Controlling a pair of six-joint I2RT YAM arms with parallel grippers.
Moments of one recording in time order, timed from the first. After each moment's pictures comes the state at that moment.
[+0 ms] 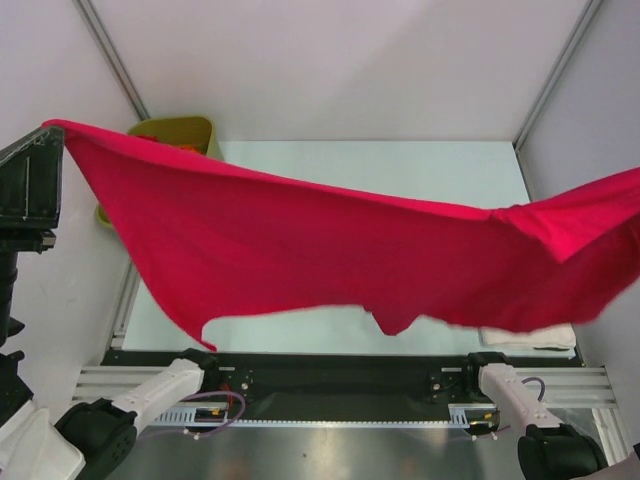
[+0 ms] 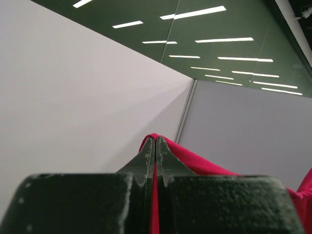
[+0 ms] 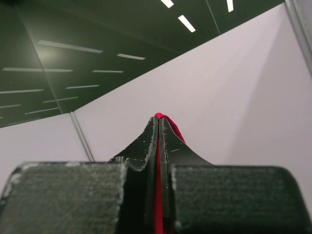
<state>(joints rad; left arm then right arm) -0.38 0.94 2.18 -0.52 0.06 -0.44 0.02 0.87 2.25 -0.55 0.08 0.52</state>
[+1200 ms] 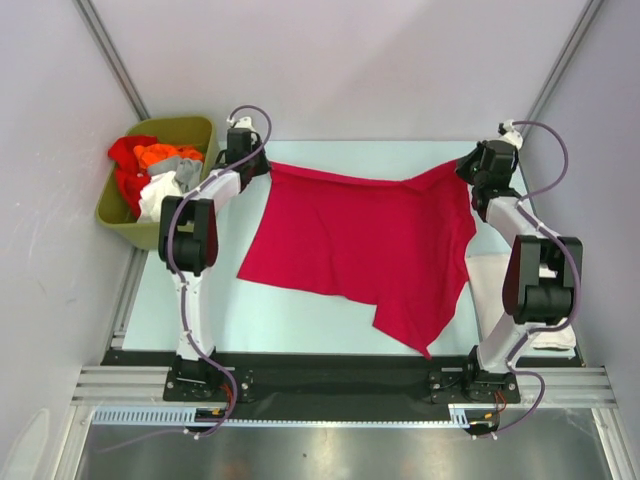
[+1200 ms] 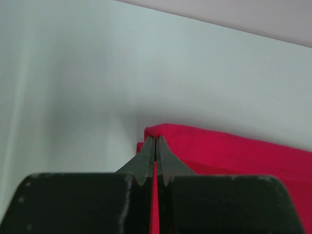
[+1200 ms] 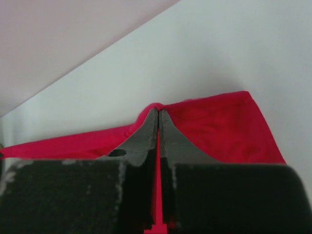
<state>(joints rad) -0.14 2.26 1.75 -0.01 0.05 -0.34 -0.06 1.72 1.20 0.23 0.02 0.53</state>
